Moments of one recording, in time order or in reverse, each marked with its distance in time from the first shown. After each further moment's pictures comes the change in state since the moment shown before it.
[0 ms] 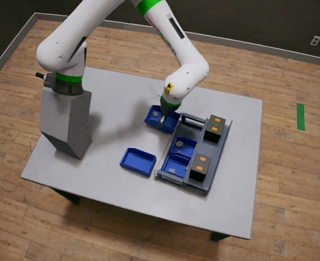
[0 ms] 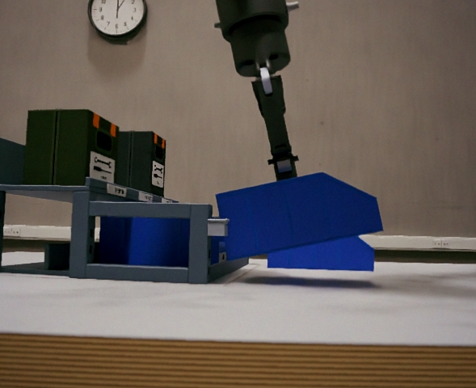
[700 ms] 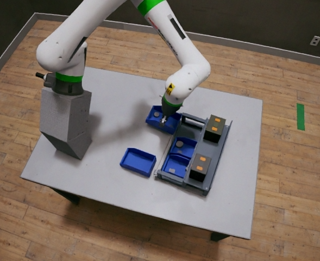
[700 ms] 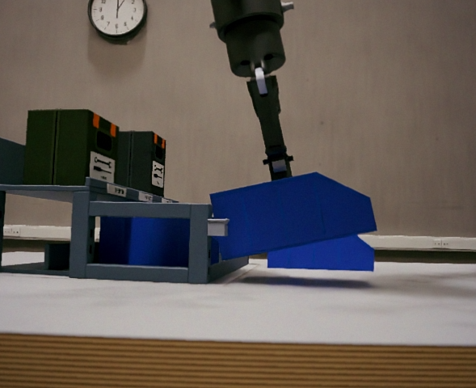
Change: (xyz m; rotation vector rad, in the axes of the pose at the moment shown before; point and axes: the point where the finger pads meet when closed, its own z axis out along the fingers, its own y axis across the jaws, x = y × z) arm 0.006 0.000 -0.001 0.000 0.000 0.000
